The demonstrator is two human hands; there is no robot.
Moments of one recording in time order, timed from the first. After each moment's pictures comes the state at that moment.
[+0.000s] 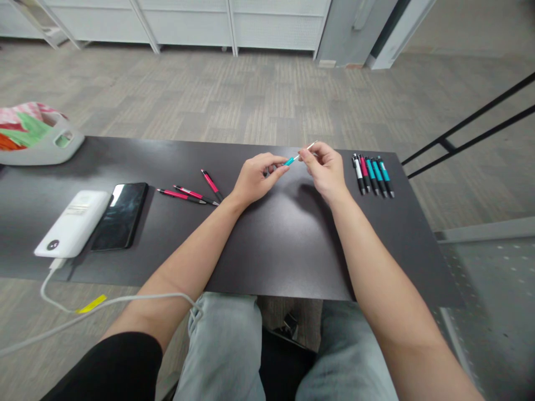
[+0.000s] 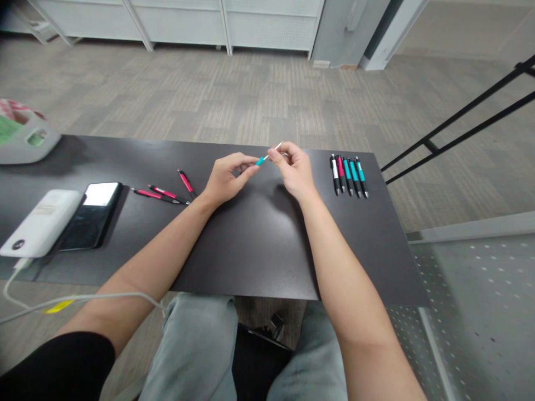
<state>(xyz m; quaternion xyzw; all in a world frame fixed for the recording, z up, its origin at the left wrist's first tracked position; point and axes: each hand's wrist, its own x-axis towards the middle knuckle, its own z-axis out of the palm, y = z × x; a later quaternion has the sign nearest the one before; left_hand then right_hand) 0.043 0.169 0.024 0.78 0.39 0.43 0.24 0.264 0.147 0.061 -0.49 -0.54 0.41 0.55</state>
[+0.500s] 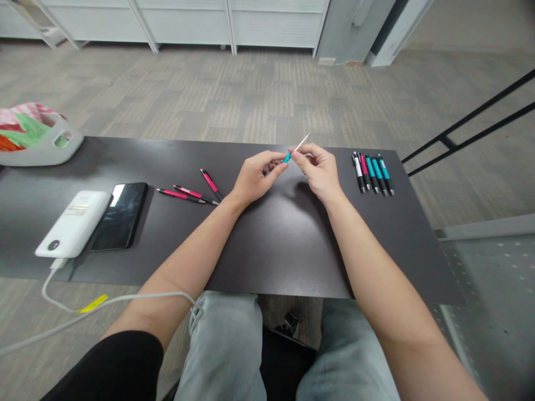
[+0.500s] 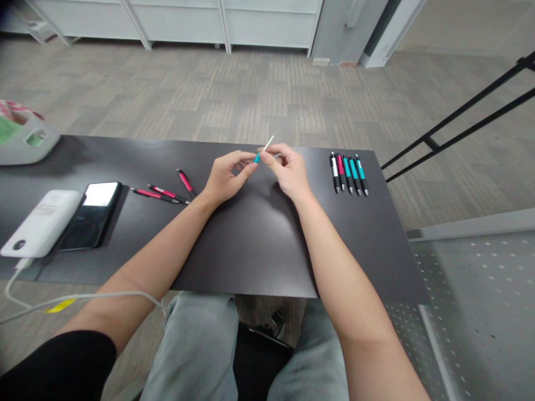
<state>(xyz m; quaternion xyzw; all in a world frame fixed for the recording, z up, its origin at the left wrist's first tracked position) 0.046 0.168 0.027 0.76 0.39 0.45 0.25 0.264 0.146 0.048 -0.49 -0.55 0.42 0.53</state>
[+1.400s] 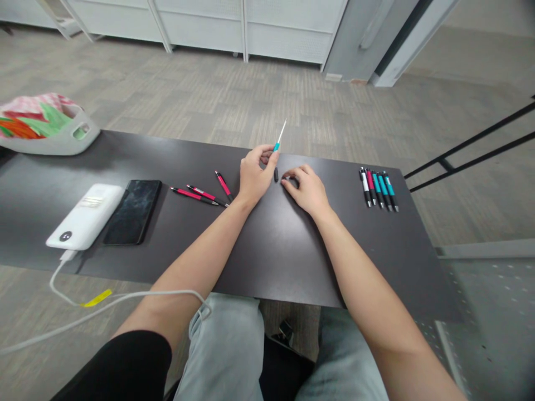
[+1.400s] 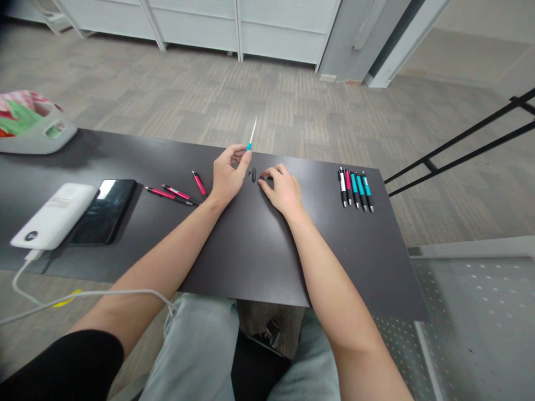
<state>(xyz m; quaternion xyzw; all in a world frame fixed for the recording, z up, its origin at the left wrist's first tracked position) 0.039 0.187 0.017 0.66 0.47 0.55 0.21 0.244 0.140 0.035 -0.56 -0.72 0.22 0.33</state>
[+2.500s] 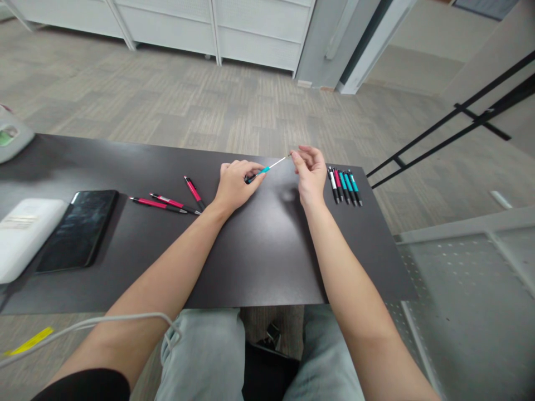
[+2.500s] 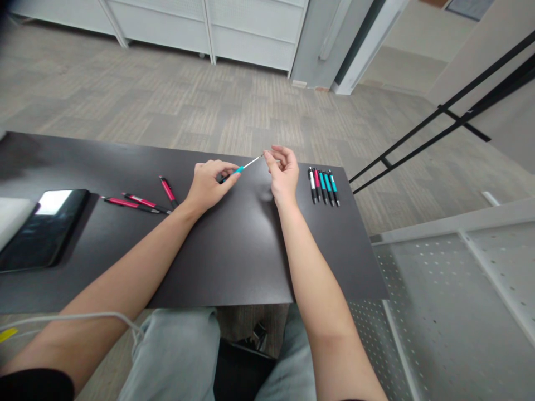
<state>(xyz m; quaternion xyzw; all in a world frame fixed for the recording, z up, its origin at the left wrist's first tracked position) 0.039 0.171 0.014 0.77 0.48 0.39 0.17 0.269 0.169 0.044 -0.50 -0.50 0.32 0.64</state>
